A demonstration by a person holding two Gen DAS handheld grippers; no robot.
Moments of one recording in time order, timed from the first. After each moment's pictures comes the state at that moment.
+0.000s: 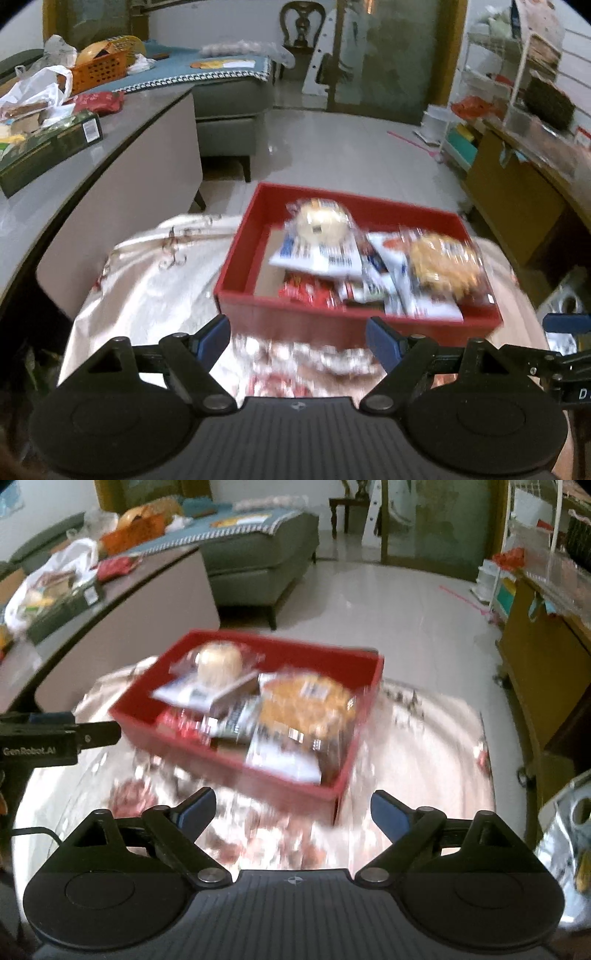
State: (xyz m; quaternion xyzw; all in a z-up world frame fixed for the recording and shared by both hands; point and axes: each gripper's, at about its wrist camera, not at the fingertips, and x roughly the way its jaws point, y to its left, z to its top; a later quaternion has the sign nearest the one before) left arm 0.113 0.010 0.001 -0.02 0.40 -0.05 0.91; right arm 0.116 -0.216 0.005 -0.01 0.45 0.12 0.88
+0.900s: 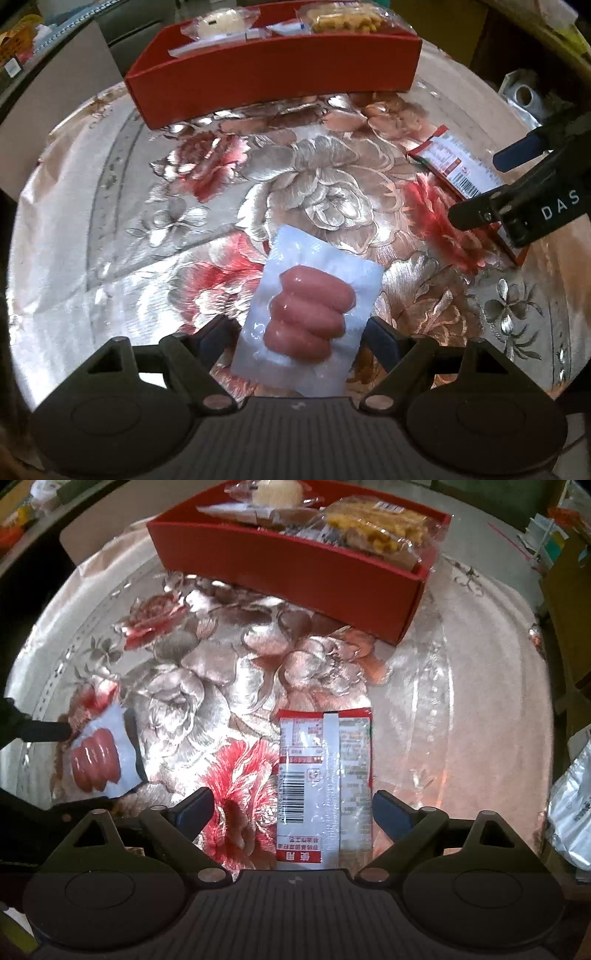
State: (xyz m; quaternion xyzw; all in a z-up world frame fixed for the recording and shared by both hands) left arm 0.001 -0.016 -0.098 0.11 0.54 -0.14 0.82; right arm 0.052 -0.190 -0.072 -0.09 0.57 0.16 0.80
